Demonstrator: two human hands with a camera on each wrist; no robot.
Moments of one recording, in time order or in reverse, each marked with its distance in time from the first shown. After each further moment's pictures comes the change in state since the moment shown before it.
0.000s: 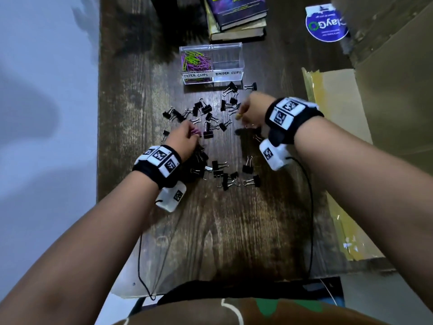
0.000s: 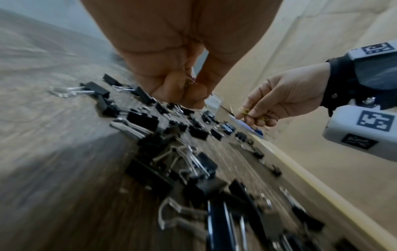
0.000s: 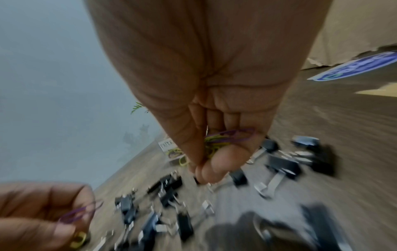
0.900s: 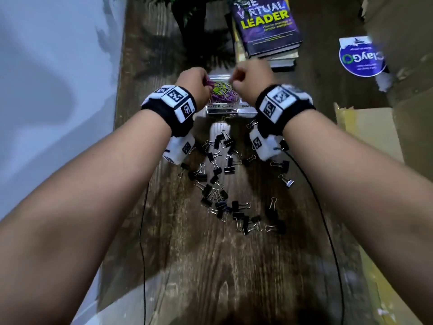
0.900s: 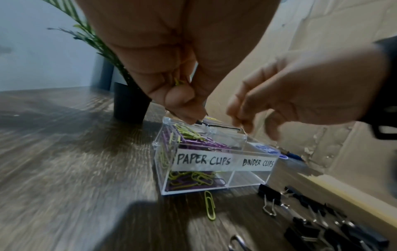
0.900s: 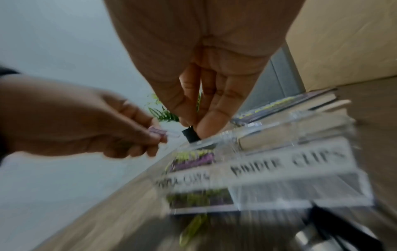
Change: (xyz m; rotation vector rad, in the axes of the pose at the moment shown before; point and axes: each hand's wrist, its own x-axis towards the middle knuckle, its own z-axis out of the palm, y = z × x) left_hand 0.149 0.055 -0.100 0.159 0.227 0.124; right_hand 0.097 -0.093 -0.049 0.006 0.477 -0.268
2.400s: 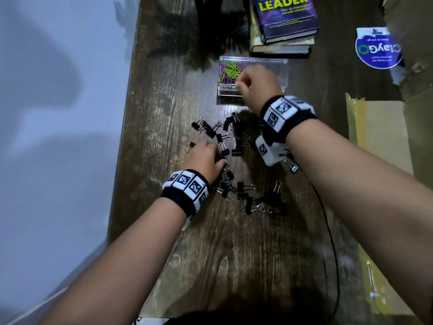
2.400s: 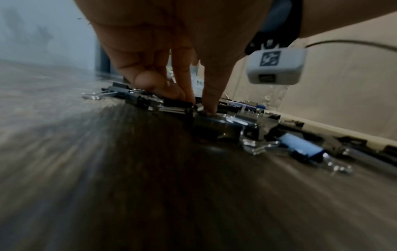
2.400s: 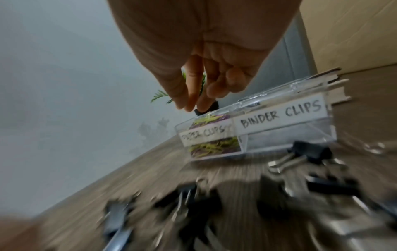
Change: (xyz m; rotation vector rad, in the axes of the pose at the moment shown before) left_hand -0.172 -0.051 0.083 0.097 -0.120 -0.041; right_hand -0.037 0.006 0.036 0.018 0.007 -0.046
